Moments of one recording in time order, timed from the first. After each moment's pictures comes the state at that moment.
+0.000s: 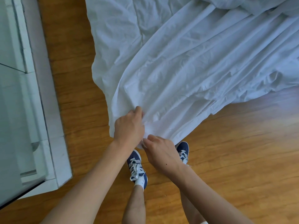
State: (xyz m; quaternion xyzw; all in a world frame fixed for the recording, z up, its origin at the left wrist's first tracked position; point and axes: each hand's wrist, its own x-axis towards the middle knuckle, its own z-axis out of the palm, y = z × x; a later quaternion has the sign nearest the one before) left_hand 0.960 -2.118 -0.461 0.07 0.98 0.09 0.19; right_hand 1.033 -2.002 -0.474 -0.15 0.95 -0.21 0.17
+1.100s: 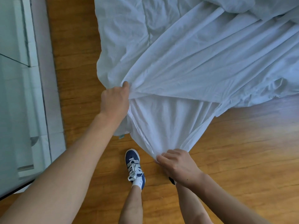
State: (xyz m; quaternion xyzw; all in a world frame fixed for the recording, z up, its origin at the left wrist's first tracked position) left_hand 0.895 -2.158 -0.467 0.07 0.99 -0.02 0.12; right_hand 1.064 -1.950 -0.484 -0.33 0.90 -0.27 0.10
